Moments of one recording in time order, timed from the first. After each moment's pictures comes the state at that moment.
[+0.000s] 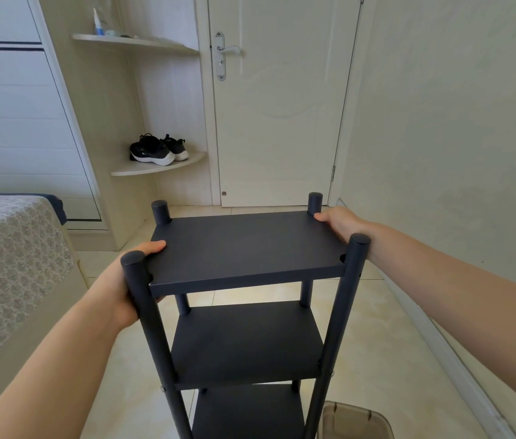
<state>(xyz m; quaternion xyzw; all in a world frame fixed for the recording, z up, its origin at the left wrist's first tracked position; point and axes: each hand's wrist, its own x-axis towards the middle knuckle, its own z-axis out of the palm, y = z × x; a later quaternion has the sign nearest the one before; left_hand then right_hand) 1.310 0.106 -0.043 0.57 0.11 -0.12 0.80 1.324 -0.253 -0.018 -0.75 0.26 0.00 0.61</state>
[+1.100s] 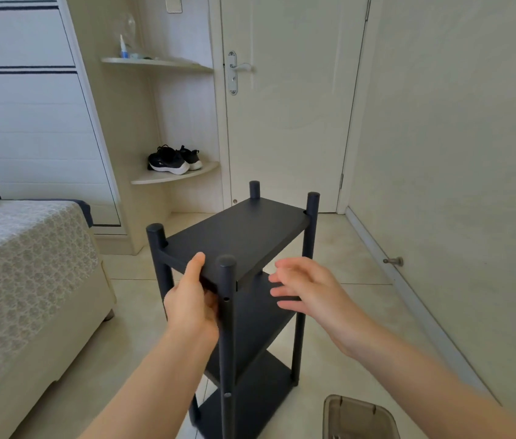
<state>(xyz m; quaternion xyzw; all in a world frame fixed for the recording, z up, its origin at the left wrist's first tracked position) 1.228 0.035 -0.049 0.44 0.19 -0.01 0.88 1.166 -0.126 -0.030 -0.76 0.06 -0.05 0.64</state>
